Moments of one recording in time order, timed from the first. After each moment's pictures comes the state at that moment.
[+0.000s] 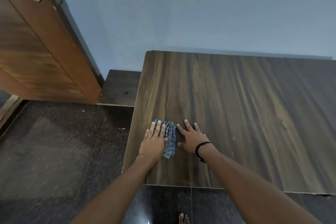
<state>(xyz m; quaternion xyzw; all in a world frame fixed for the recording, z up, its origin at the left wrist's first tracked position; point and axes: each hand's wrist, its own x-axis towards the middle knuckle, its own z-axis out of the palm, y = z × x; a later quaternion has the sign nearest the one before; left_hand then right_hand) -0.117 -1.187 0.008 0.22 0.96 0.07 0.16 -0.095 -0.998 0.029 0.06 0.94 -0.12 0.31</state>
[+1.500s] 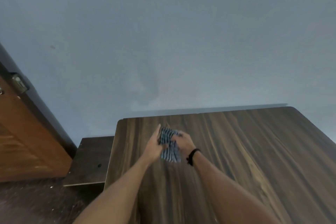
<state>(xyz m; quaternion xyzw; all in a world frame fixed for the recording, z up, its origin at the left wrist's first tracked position) -0.326 -1.009 0.154 0.14 0.77 0.58 0.24 -0.283 -0.868 0.159 0.28 0.68 -0.68 0.02</state>
